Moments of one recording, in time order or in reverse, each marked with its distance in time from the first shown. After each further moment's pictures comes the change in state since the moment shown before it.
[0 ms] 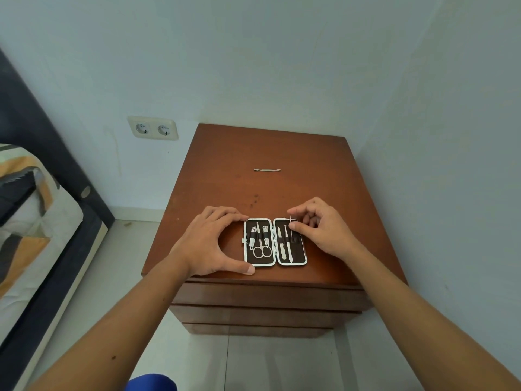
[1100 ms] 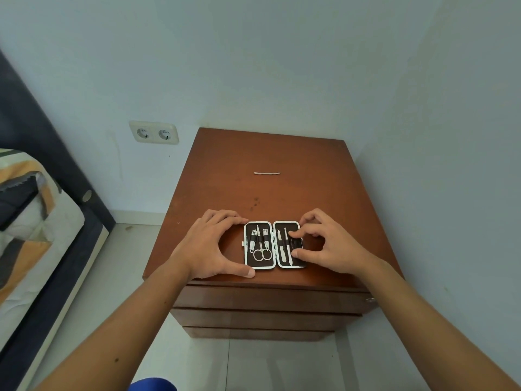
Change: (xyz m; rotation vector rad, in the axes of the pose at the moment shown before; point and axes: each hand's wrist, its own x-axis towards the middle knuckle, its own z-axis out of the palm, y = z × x) left_hand -0.001 0.003 -0.002 0.001 0.002 -0.011; right_hand -0.027 -0.002 -0.016 -0.307 -0.225 -0.086
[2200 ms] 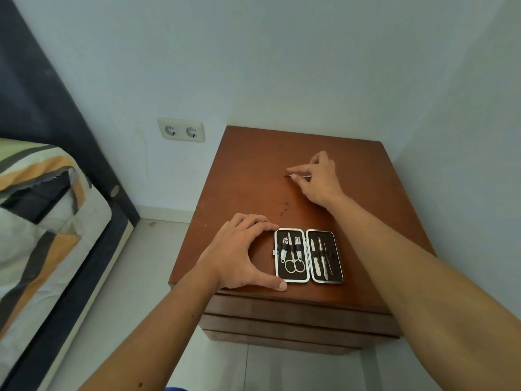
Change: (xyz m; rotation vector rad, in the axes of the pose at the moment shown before) left_hand 0.000 -0.003 0.000 0.017 0.003 0.028; right_hand 0.193 -0.008 0.011 -0.114 0.349 0.115
